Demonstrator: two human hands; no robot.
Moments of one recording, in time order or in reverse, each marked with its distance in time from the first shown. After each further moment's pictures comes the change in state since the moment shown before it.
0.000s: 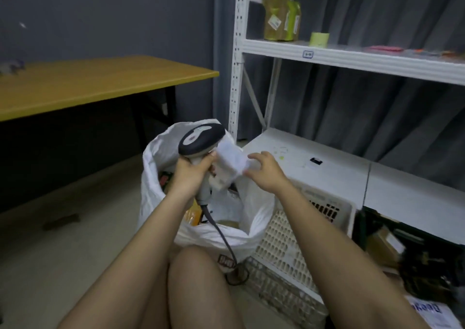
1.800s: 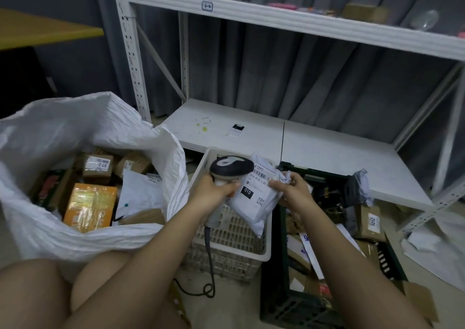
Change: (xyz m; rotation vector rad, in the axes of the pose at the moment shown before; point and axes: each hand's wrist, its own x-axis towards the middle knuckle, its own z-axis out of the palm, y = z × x) left_hand -0.045 -0.104 0.182 0.144 -0.583 -0.186; right_hand -0.142 0.172 -0.123 0.663 0.444 0.689
